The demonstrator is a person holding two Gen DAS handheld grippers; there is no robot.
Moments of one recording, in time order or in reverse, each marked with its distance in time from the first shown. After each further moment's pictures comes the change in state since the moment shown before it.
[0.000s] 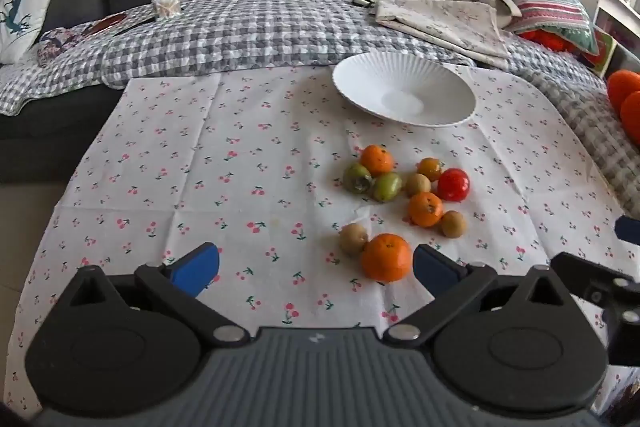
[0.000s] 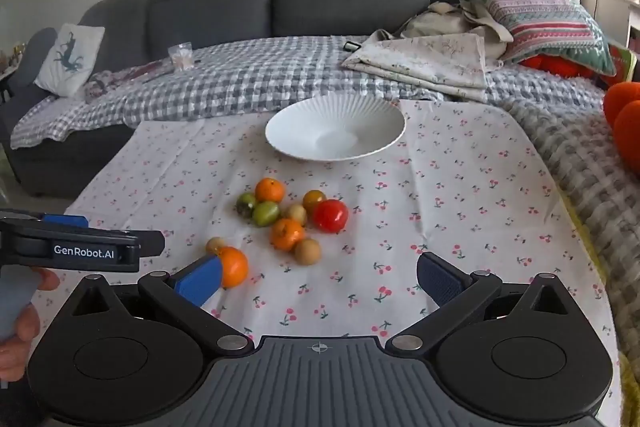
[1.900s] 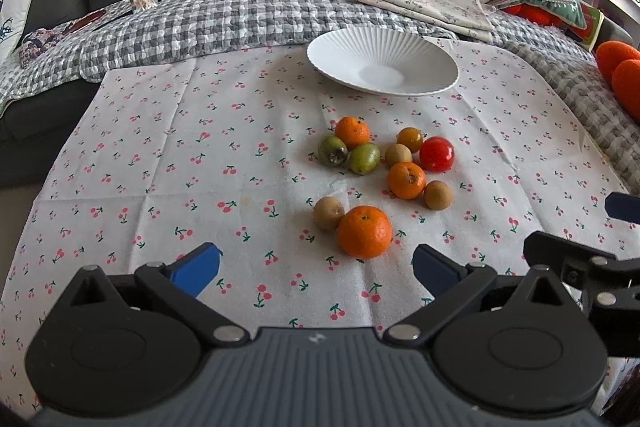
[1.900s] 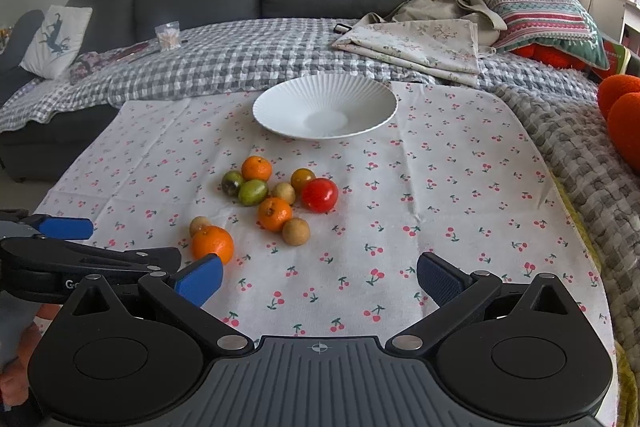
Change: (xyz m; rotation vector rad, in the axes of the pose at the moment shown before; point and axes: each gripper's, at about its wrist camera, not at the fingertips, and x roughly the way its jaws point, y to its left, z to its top) left arm 0.021 -0.023 -0.019 0.052 0.028 -0.013; right arm 0.047 0.009 -0.004 -0.014 0.057 -0.046
